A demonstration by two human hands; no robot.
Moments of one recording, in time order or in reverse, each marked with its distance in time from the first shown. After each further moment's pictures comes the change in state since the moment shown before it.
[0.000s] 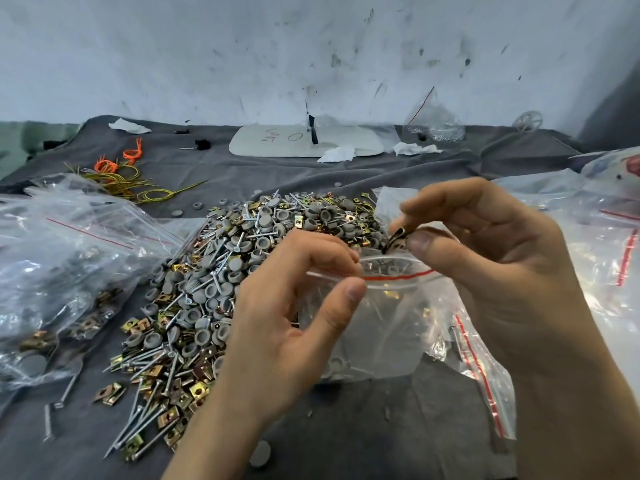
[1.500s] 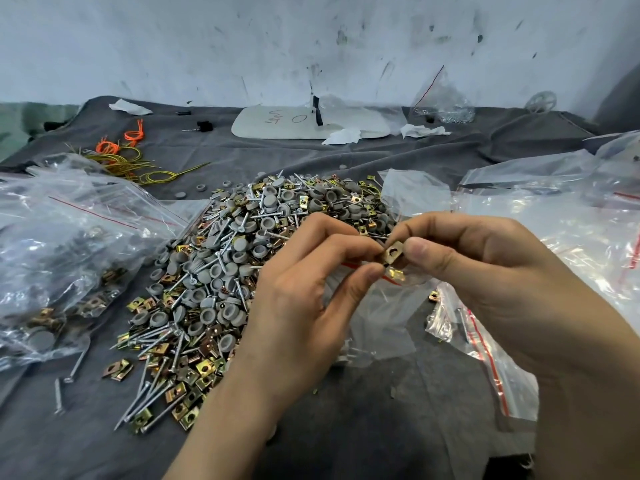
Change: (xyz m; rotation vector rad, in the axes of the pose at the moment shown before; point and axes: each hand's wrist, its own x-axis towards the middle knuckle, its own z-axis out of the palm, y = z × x) left_hand -0.002 -0.001 0.008 0.341 -0.002 0.081; right_hand -0.010 -0.001 -0.003 -0.040 -0.164 0.429
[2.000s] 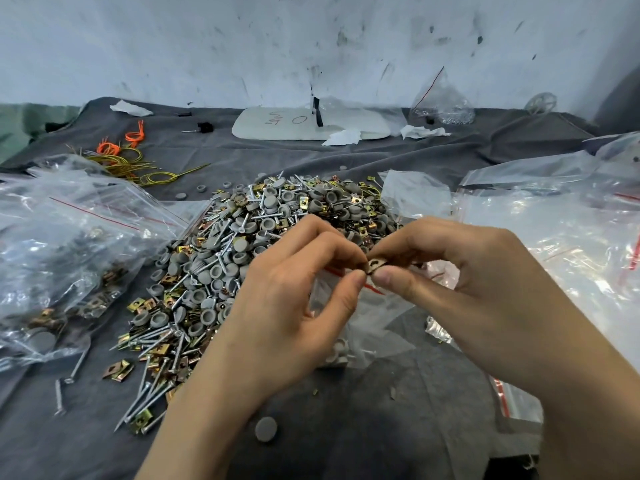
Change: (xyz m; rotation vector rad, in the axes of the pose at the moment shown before) left_hand 0.004 -0.004 -0.017 0.024 -0.183 -0.006; right_hand -0.005 -0.008 0.014 -0.665 0.087 -0.183
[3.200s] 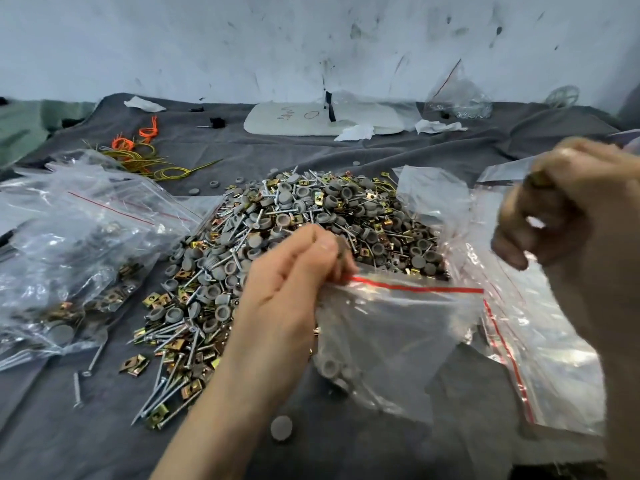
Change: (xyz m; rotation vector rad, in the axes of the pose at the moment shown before) left_hand -0.011 -0.001 0.001 -0.791 0.155 -0.423; right_hand 0.018 0.036 -0.031 0.620 0.397 0.177
